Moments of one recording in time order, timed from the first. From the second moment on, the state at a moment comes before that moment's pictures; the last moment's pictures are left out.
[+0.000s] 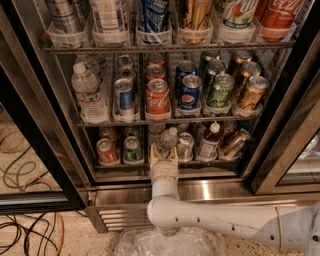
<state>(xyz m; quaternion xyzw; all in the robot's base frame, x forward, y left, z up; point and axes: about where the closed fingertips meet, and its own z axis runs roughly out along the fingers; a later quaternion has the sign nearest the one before) 0.644 -0.029 0.610 0.05 0.72 0.04 0.69</state>
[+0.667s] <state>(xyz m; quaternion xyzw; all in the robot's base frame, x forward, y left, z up) 0.644 -0.029 0.610 0.05 0.72 0.04 0.69</state>
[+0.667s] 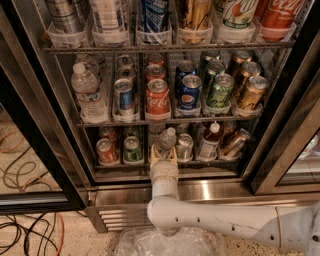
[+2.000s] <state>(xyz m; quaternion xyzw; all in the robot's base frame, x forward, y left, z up) 0.605 -0.056 0.665 0.09 0.67 0.05 0.73</state>
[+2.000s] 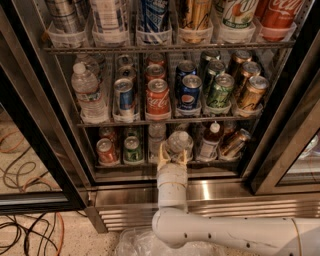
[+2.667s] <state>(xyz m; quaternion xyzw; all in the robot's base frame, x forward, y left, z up) 0.565 -0.075 0.706 0.07 0.68 0.10 0.72</state>
